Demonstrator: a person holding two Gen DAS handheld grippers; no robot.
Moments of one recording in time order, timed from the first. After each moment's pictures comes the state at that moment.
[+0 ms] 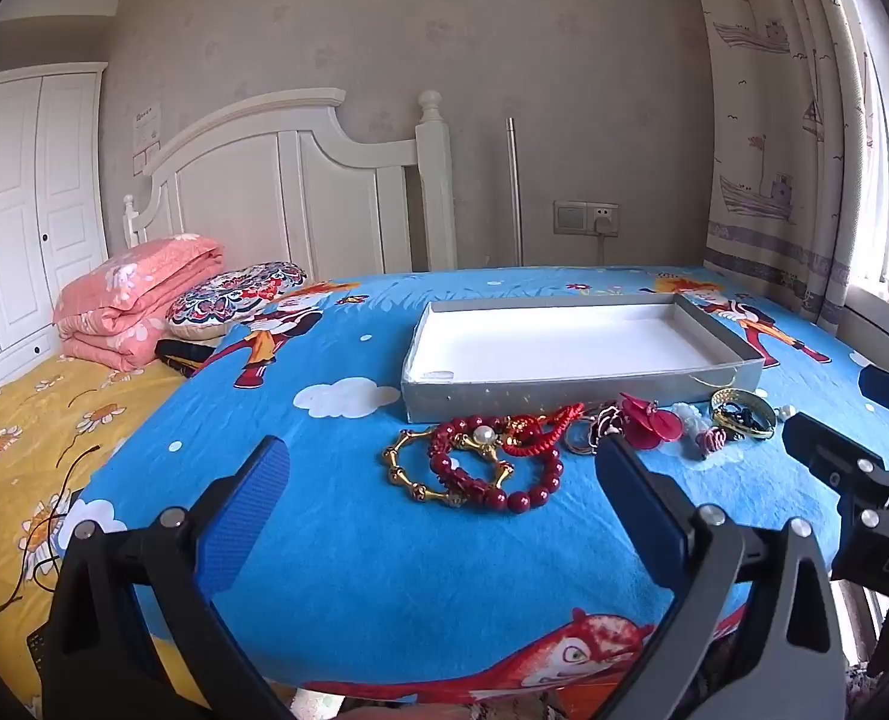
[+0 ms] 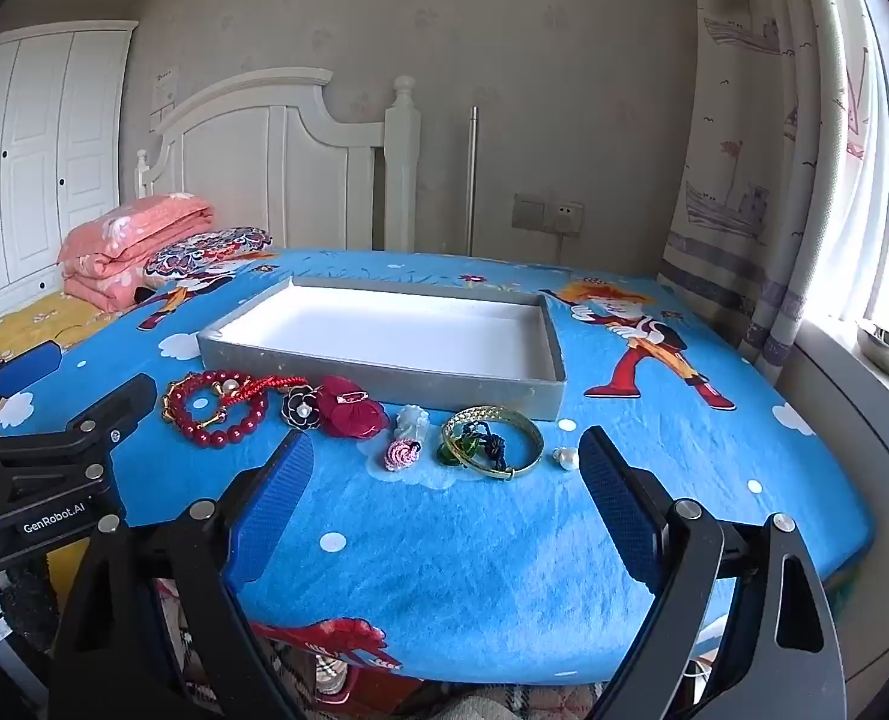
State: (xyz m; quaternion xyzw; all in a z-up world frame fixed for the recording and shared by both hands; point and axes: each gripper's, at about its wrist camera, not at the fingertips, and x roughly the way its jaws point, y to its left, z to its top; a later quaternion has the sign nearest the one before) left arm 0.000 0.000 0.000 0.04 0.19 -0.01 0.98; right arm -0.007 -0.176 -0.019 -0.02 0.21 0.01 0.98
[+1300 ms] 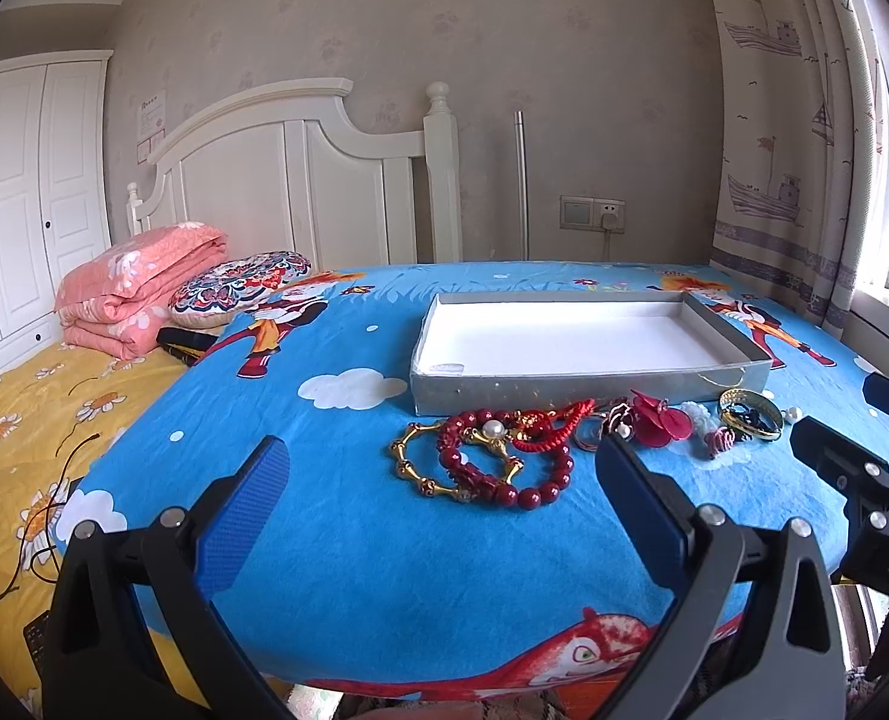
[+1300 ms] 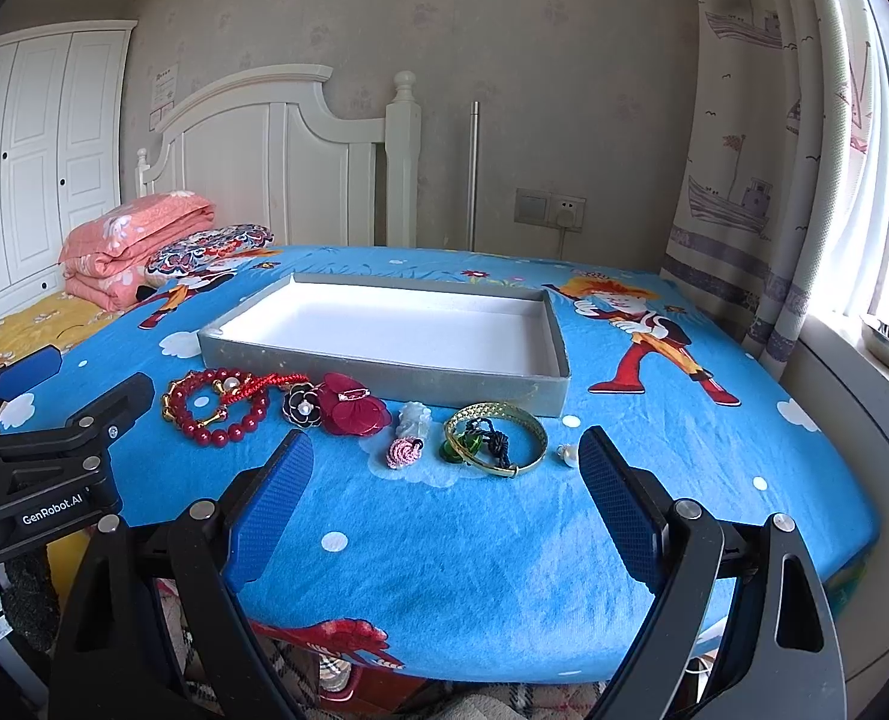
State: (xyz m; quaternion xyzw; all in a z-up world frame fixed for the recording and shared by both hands) left arm 0.003 0.006 -0.002 0.03 0.20 -0.01 0.98; right arm -0.004 -0.178 -0.022 -0.02 0.22 0.01 0.98
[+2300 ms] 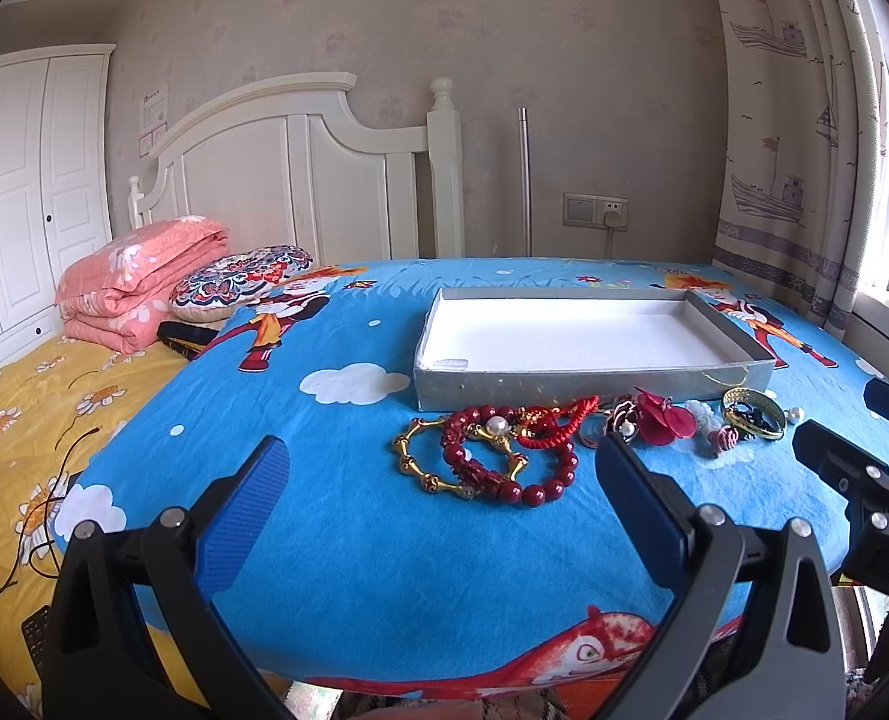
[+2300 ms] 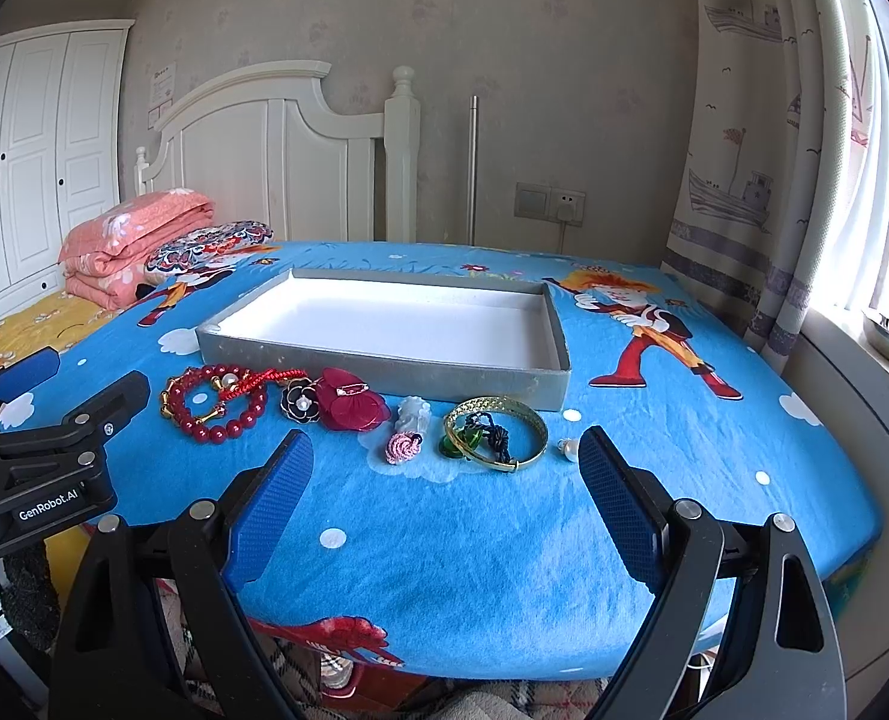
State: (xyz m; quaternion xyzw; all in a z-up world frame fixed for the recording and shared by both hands) left arm 0.005 0.008 -0.007 0.03 0.20 0.00 0.98; right arm -0.003 -0.178 -0.022 -0.02 0.22 0.01 0.98
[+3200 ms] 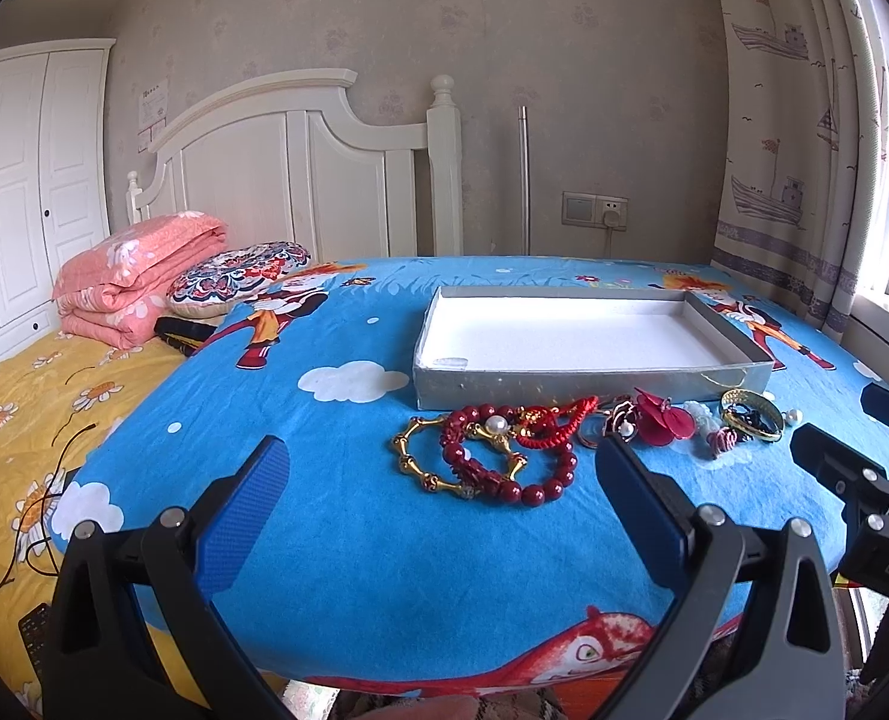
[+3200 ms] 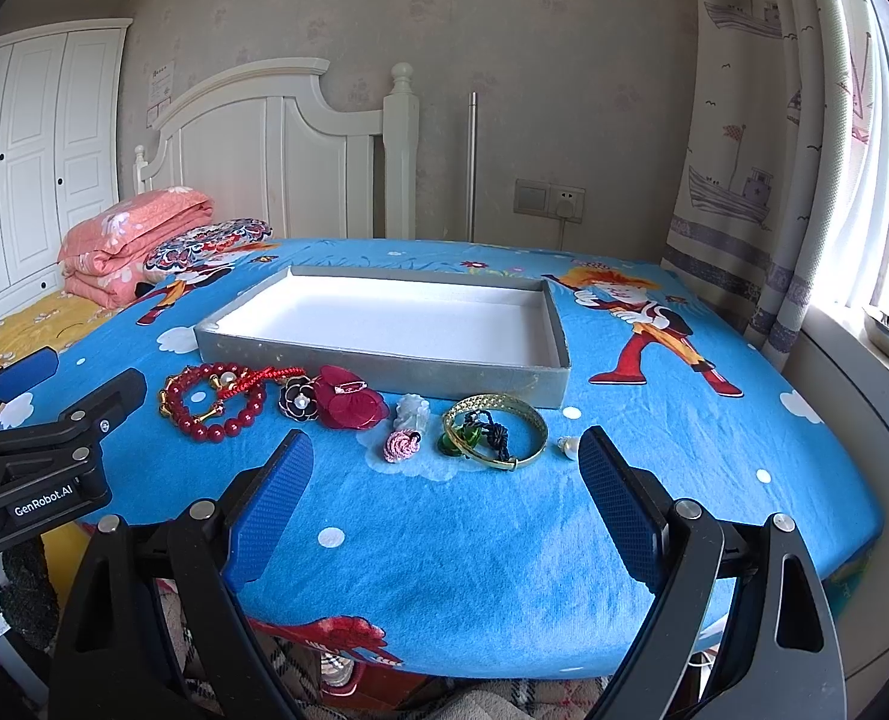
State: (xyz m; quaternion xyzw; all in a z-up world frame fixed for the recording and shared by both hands) left arm 0.006 0.012 -0.006 0.02 0.21 -0.01 0.98; right arm -0.002 -0.177 -0.025 -0.02 0.22 0.01 0.97
